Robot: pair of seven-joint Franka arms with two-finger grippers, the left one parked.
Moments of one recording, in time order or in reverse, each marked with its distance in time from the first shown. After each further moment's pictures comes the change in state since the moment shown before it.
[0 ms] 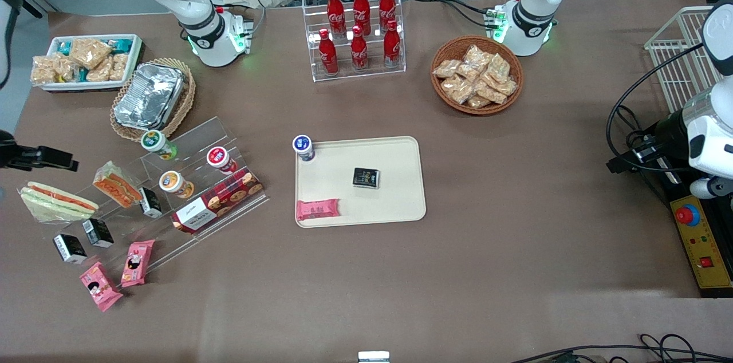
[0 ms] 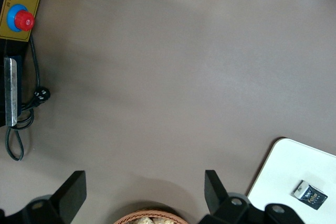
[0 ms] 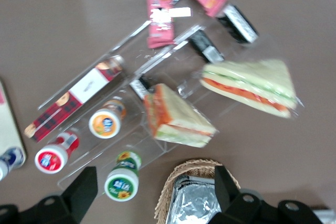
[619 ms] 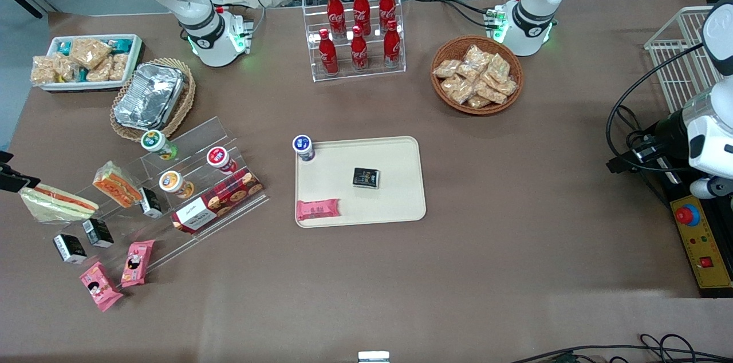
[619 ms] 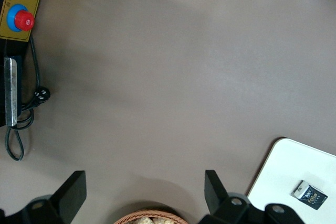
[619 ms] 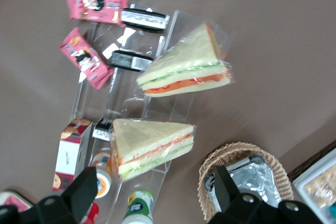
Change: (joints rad) arm -0.054 0.058 -0.101 -0.005 0.077 0.061 0.451
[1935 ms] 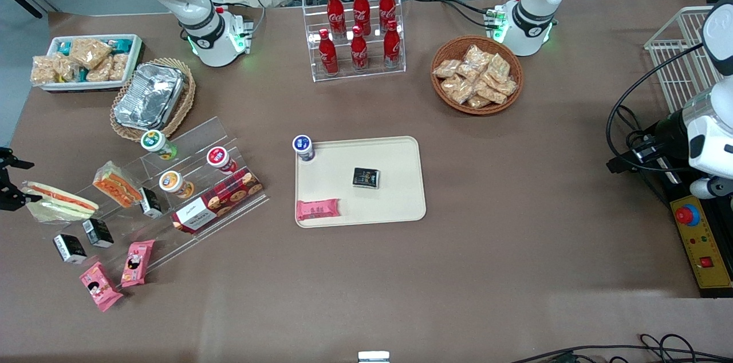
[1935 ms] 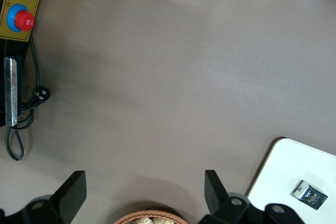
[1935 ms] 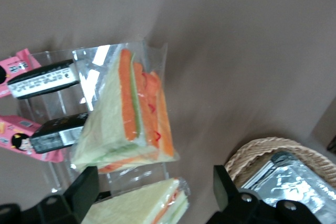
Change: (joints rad) arm -0.156 0.163 -0.003 -0.048 0.110 0.136 0.218
